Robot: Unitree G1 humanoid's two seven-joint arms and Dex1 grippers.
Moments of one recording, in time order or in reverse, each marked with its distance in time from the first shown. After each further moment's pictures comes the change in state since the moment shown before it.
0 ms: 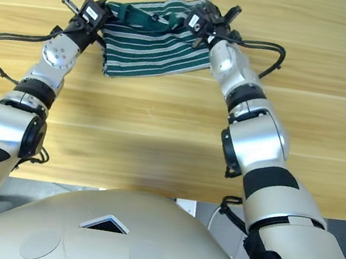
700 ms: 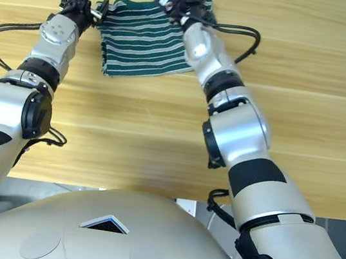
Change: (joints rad) left arm -0.153 -0.033 0.191 0.121 -0.119 0.238 0.050; right arm -0.045 0.161 0.027 -0.026 -0.031 -0.090 -0.075
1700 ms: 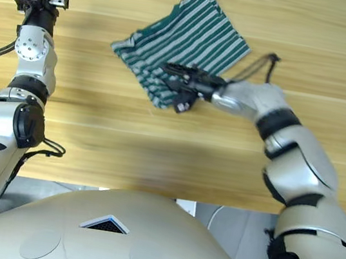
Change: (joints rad) left arm 0.145 0.035 0.161 -0.071 -0.133 -0.326 0.071; right arm 0.420 -0.757 0.429 -0.775 -0.240 -0.401 0.063
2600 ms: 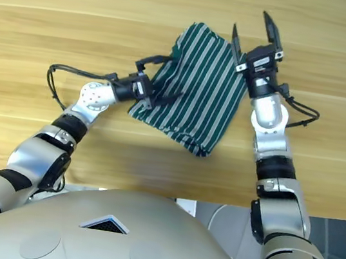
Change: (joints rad) left arm 0.262 -0.174 -0.569 -0.285 0.304 -0.326 -0.524; right arm 0.287 0.287 -0.612 -0.023 0.823 0.180 0.233
